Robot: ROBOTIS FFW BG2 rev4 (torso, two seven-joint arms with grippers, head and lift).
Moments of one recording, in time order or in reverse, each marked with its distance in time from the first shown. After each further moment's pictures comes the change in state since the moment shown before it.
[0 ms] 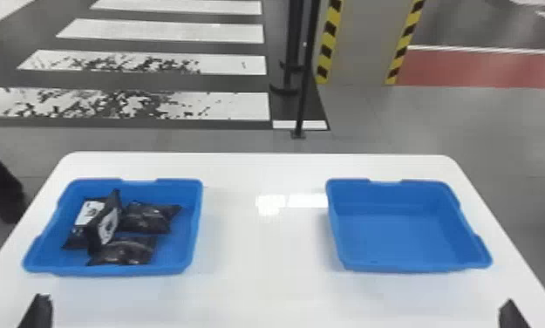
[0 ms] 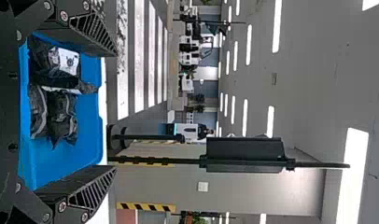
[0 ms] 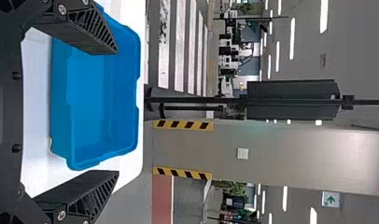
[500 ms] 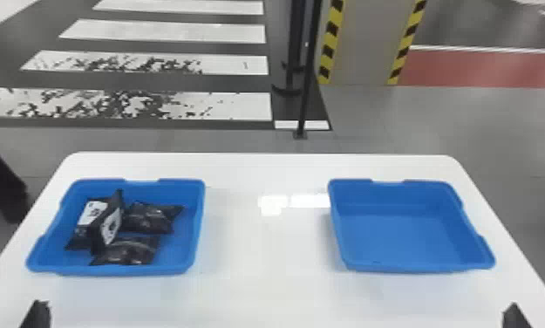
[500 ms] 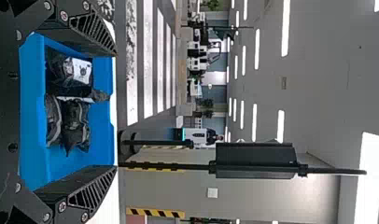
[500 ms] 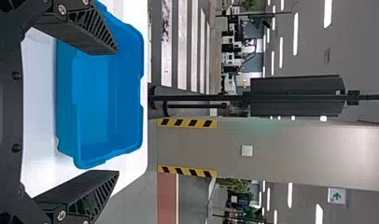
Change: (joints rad) left arm 0.013 0.000 0.018 -0.001 -0.010 0.028 0.016; right arm 0.011 0.000 0.003 -0.009 -0.008 0.020 -0.015
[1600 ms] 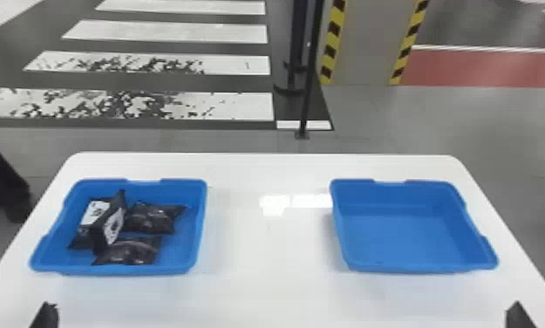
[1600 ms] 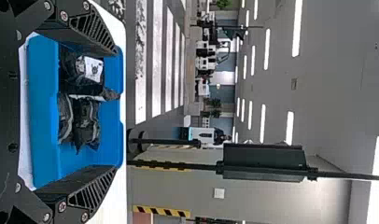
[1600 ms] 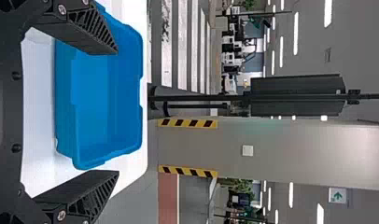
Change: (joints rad) left arm -0.002 0.000 -0.003 0.001 0.003 0.042 0.000; right arm 0.000 0.000 0.000 -0.013 -0.004 0.012 -0.002
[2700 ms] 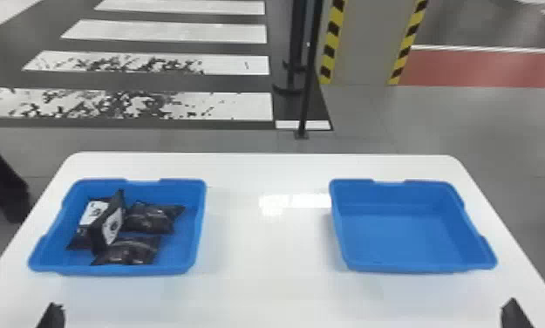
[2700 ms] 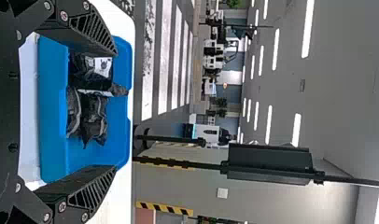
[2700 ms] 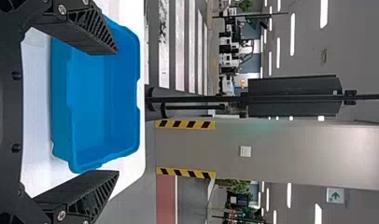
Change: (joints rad) left arm -0.008 0.000 -0.011 0.001 0.008 0.039 0.000; right arm -0.010 0.000 0.009 0.005 -0.001 -0.005 0.000
